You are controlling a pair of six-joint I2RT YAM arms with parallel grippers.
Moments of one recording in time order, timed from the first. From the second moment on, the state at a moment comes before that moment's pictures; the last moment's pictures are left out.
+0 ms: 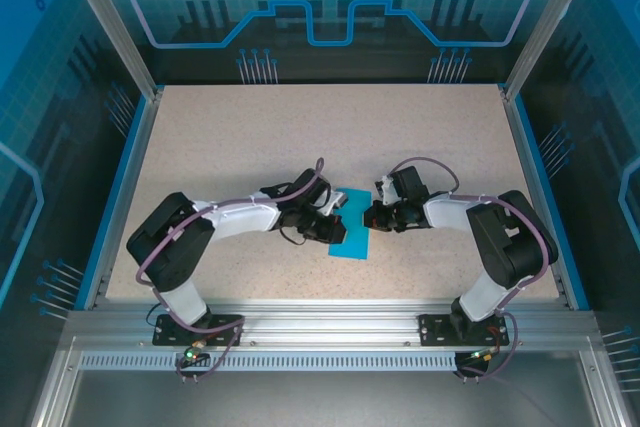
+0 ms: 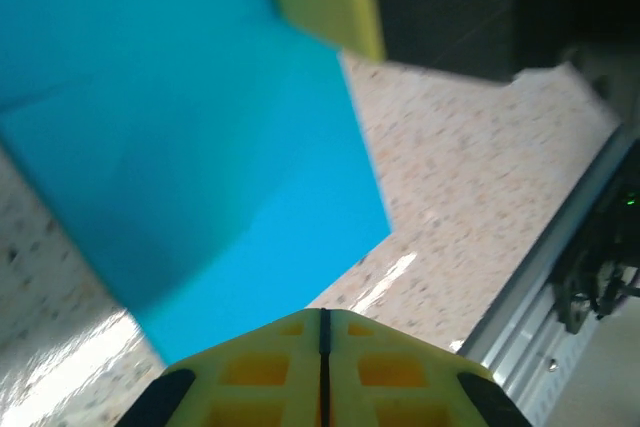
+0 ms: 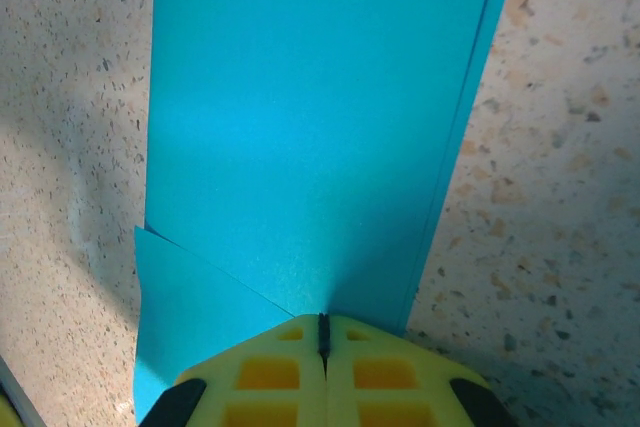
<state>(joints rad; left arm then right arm) -0.72 1.72 0.97 -0.28 0.53 -0.50 0.39 1.65 0.68 -0.10 -0.49 0.52</state>
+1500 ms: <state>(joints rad) -0.71 1.73 0.81 -0.21 0.51 -0.51 0.39 1.68 0.70 -0.10 -0.53 0.51</state>
